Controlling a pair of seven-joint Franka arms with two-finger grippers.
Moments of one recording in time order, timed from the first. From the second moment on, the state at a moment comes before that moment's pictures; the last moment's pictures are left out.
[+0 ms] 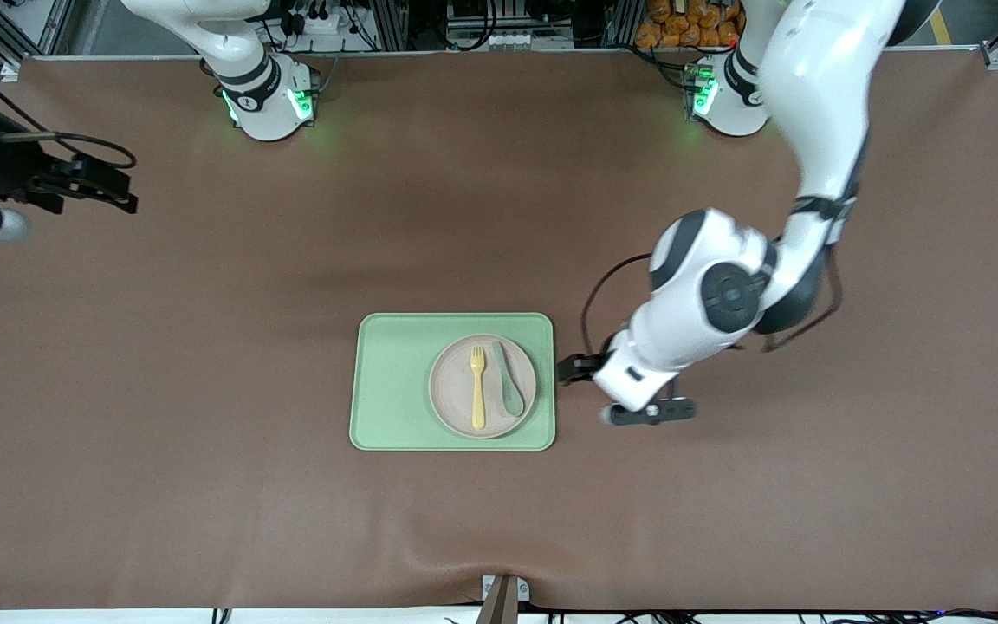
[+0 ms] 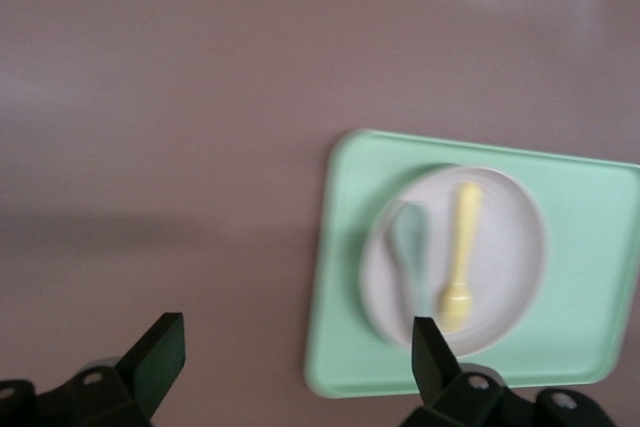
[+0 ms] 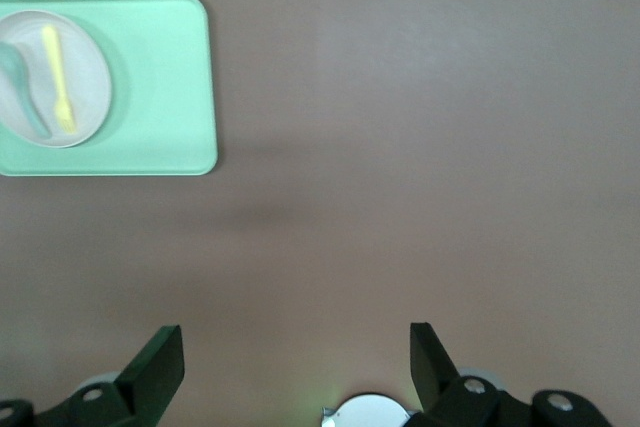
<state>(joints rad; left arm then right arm) -0.28 0.58 -0.19 -1.33 -0.06 2.01 -0.53 0.05 0.04 0.06 -1.47 0.07 1.39 0.11</state>
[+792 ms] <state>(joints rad) 0.07 0.23 -0.19 -1.34 -0.01 1.61 -0.30 0.30 0.23 0.07 -1.46 0.15 1.68 0.36</state>
